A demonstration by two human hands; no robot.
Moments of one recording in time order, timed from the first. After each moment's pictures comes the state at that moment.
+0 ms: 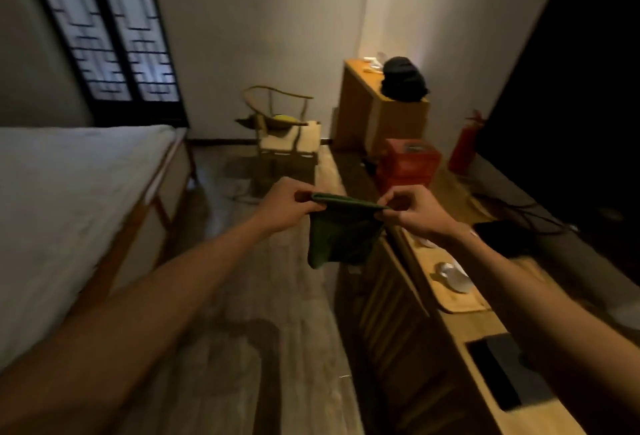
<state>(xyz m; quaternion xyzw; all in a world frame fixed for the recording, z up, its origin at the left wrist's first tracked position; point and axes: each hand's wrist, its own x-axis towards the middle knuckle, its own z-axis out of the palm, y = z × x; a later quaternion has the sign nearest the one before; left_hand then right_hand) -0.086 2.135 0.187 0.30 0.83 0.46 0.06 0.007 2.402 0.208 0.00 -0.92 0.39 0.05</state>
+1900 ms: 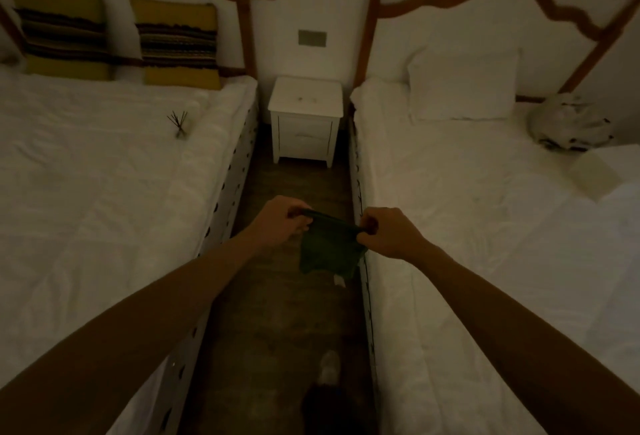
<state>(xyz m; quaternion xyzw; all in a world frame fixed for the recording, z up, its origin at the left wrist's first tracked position) 0.010 0.944 0.053 -0.48 0.74 0.41 -0.22 -0.258 0.987 0.071 0.73 -0.62 0.13 -0.26</state>
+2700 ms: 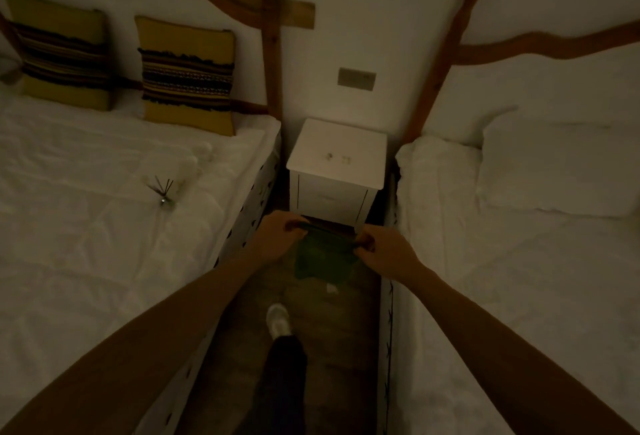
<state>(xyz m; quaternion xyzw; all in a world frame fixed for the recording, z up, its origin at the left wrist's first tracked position) -0.002 0.408 0.011 -0.61 0.67 0.36 -0.22 -0.267 0.410 0.019 0.77 -0.56 0.12 -0.27</state>
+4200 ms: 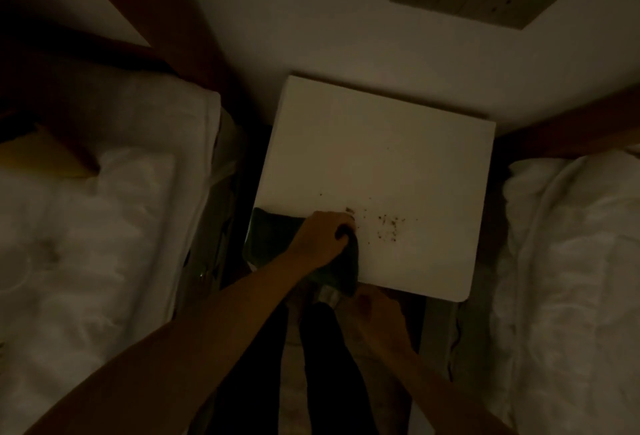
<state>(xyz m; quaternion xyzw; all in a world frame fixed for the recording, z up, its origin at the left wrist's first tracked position) -0.035 -0.295 -0.349 -0.57 0.63 0.53 -0.07 -0.196 -0.178 -0.333 0.45 -0.71 -0.07 -0.53</state>
